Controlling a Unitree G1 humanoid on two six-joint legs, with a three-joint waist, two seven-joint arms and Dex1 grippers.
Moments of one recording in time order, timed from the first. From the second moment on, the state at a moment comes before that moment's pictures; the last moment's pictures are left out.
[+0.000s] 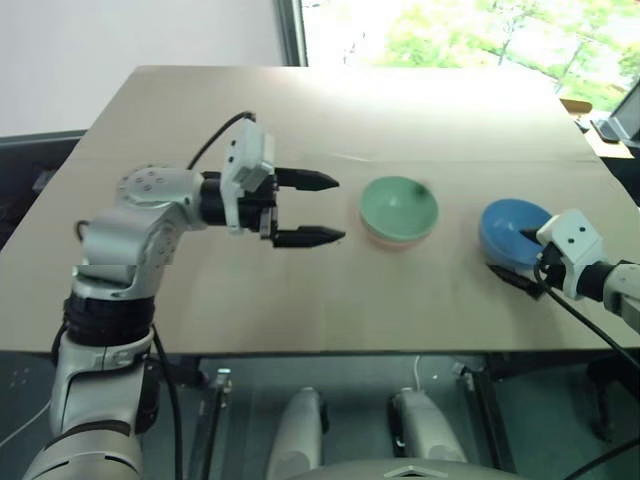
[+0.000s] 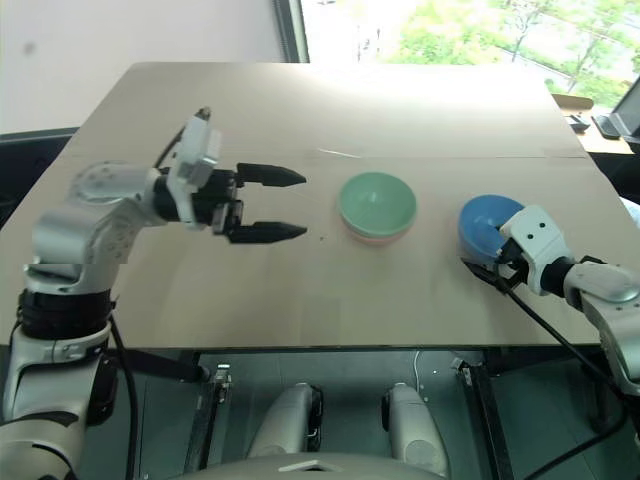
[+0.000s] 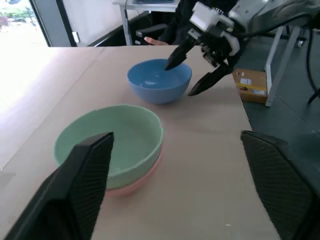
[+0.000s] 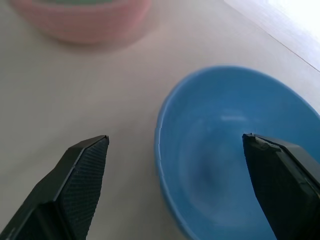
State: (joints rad) left arm -0.62 0.74 0.09 -0.24 -0.58 0.69 -1.27; right arm -0.13 -0.88 -0.13 -0.33 0.32 0.61 0.68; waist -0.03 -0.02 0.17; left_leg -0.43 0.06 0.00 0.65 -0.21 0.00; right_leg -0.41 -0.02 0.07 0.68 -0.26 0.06
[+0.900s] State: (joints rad) left arm -0.30 0.85 0.26 -0.48 -0.81 0.81 -1.00; right arm -0.47 -0.85 -0.03 -0.23 0.34 0.63 0.86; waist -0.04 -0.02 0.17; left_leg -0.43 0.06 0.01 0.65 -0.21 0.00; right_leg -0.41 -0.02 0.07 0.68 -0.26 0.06
